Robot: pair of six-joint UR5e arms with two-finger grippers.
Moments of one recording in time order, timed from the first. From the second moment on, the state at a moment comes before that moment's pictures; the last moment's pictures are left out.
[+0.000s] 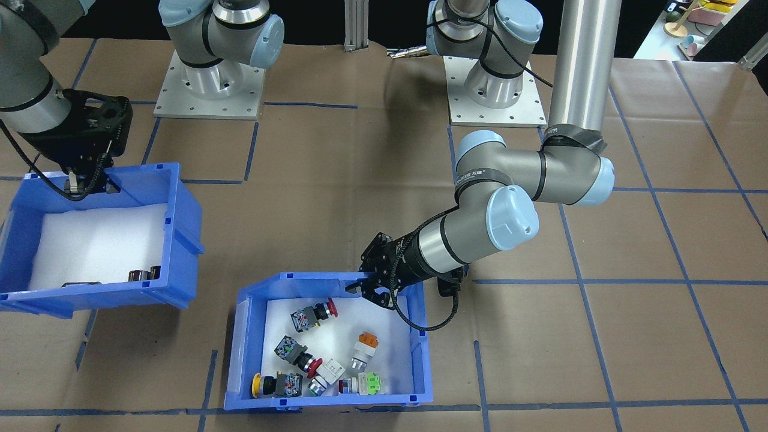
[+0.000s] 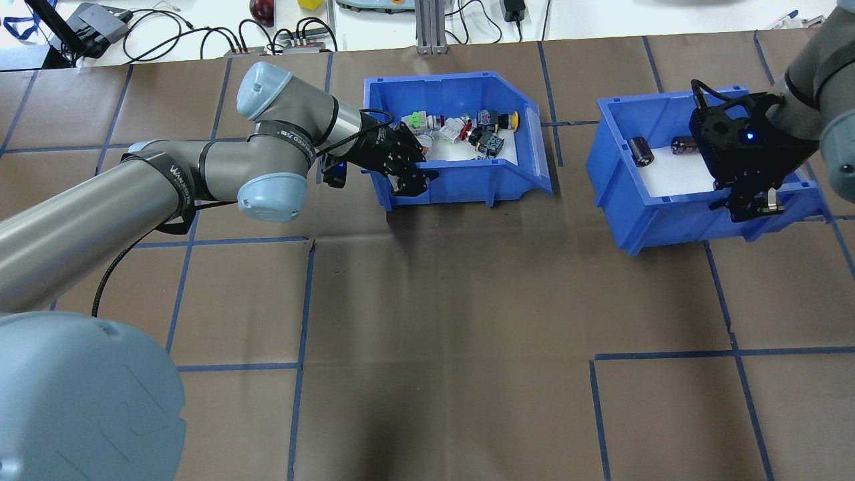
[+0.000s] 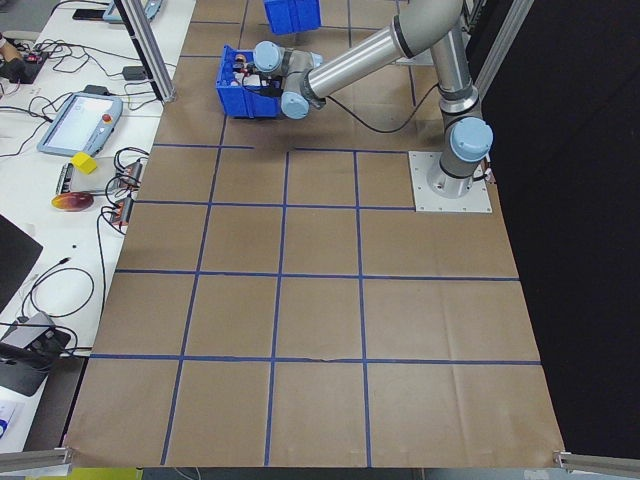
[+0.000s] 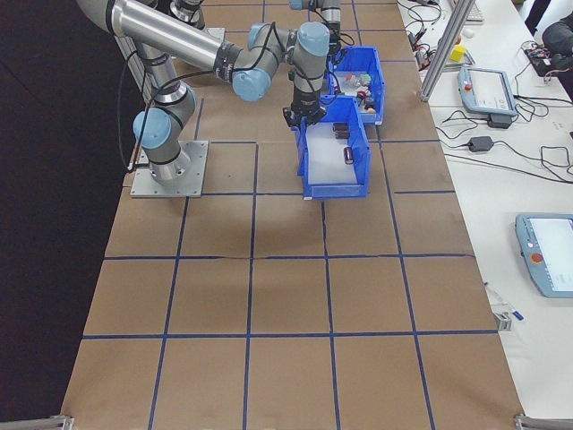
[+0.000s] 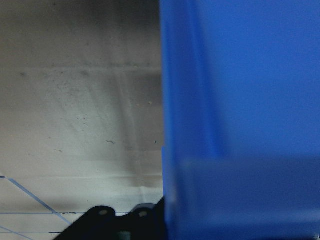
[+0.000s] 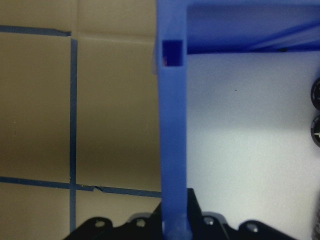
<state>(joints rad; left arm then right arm) -1.66 -2.06 -1.74 -0.79 0.84 -1.72 1.27 -1.62 1.88 -1.81 -1.58 -1.93</state>
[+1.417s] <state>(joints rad) -1.65 -1.77 -1.54 -1.54 1.21 -1.02 1.36 -1.90 2.20 -1.81 -1.58 -1.70</state>
